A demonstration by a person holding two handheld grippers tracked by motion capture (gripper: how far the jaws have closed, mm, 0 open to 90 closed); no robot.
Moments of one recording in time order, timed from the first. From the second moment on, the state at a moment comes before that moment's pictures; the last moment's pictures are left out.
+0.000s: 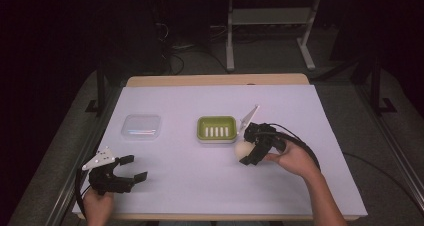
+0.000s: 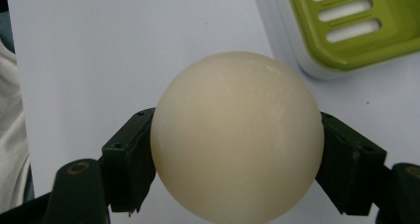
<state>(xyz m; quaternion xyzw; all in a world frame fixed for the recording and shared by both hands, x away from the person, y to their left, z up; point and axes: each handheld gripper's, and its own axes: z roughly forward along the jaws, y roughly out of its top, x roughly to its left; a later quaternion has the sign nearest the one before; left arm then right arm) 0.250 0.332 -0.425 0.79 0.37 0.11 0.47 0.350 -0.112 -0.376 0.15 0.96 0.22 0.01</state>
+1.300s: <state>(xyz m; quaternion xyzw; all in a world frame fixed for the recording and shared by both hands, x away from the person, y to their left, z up) 0.249 0.335 -0.425 0.79 0.37 0.11 0.48 0.399 -0.072 -0.341 0.13 0.96 0.23 0.02</state>
